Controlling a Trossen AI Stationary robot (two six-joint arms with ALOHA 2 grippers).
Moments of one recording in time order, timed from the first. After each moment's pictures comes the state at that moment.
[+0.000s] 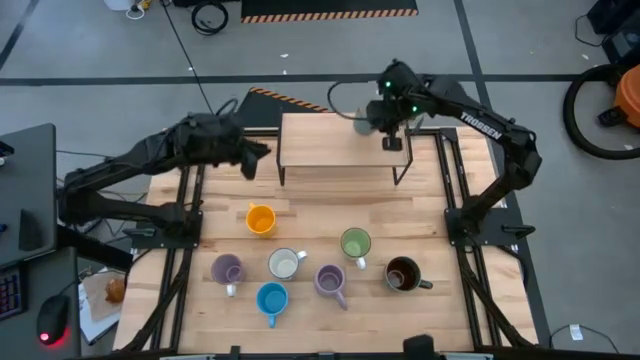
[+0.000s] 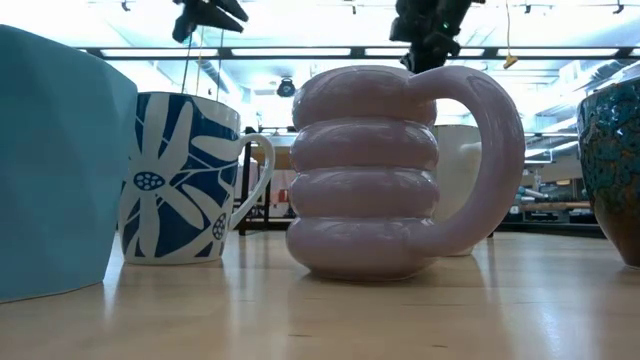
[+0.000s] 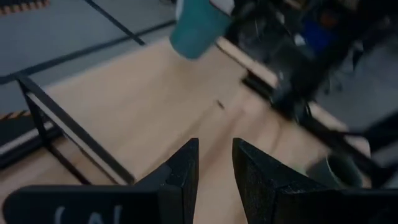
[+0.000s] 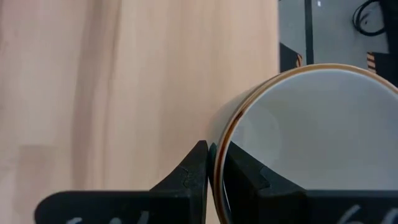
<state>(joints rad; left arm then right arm) 0.35 1.04 1.19 -0.57 -0.08 -0.43 -0.66 1.55 1.69 -1.11 -0.11 -0.74</state>
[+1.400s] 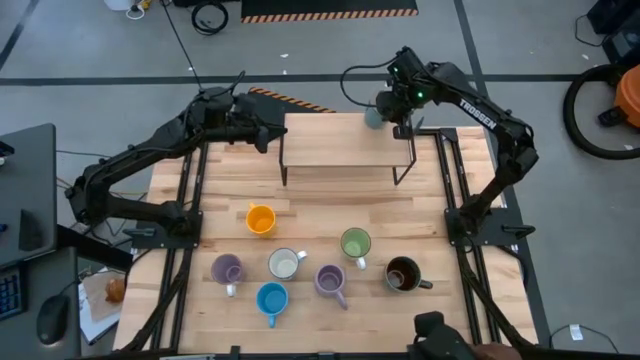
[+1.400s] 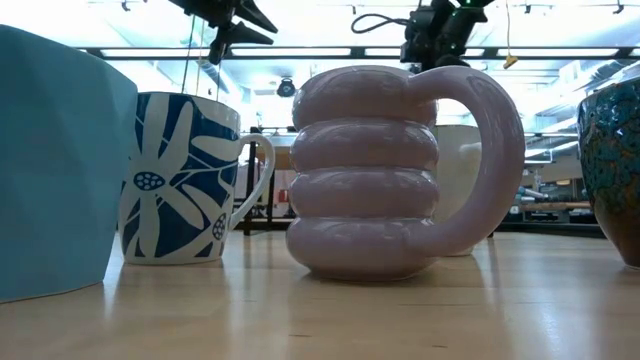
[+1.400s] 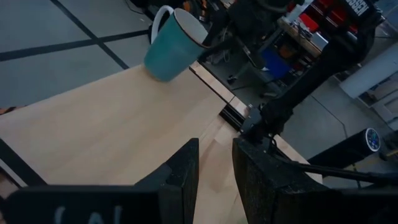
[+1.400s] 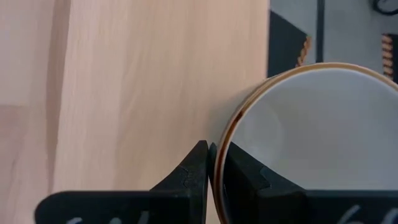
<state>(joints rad) 0.56 1.18 1.19 -0.33 0.24 -0.49 -0.82 1.60 1.71 -1.17 -0.17 -0.89</state>
